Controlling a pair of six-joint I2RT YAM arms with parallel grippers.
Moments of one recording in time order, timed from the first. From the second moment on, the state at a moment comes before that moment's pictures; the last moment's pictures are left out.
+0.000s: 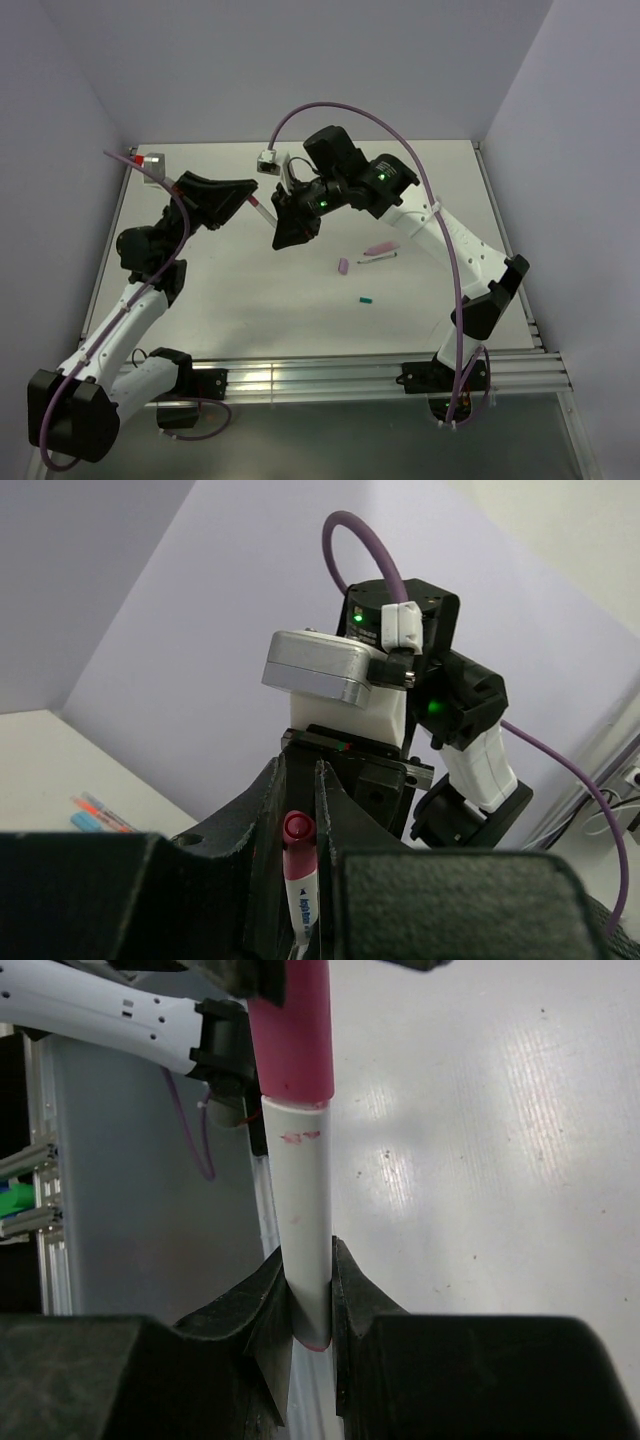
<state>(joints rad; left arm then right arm) -0.28 0.98 0.67 0.99 0.63 -1.17 0.83 1.68 1.96 -1.00 -0.66 -0.03</state>
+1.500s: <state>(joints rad) -0.34 0.96 0.69 0.93 0.58 -1.16 0.81 1.68 2.00 -1.04 -0.71 -0.09</state>
